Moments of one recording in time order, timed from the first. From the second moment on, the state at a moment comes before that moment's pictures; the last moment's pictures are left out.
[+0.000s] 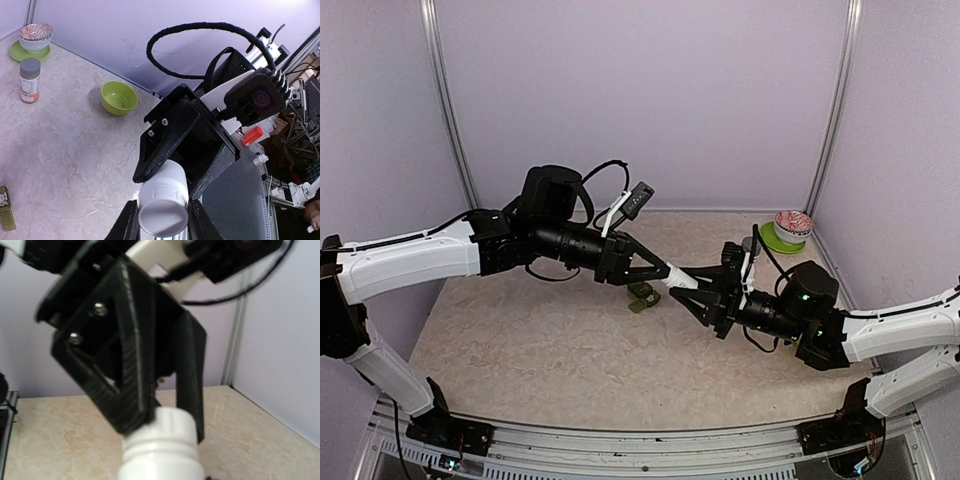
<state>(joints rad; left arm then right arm) -0.92 1.52 1.28 -0.14 0.69 -0.29 1.02 1.21 0.49 0.88 -0.18 -0.11</state>
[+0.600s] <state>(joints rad) -0.93 1.53 1.26 -0.05 0.65 -0.34 1.02 1.18 0.48 0.87 -0.16 -0.10</state>
